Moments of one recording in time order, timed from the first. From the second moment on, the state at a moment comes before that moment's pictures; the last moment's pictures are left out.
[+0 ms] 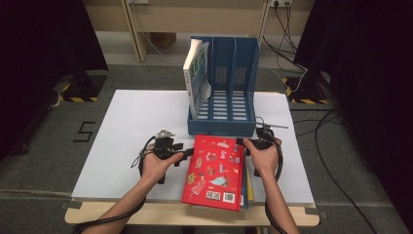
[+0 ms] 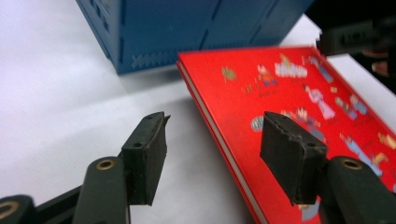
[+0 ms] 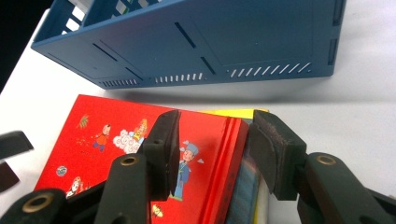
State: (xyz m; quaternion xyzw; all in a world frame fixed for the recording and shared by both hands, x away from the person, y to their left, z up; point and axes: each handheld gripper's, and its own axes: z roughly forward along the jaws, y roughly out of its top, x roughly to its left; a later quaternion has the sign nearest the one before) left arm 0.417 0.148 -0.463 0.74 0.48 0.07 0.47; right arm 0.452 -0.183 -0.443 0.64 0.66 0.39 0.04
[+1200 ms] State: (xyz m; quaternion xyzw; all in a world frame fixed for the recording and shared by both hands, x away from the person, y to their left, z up) left arm 0.407 0.136 -0.472 0.76 0.44 0.06 0.47; right arm 0.461 -0.185 -0.446 0.64 0.66 0.40 -0.01
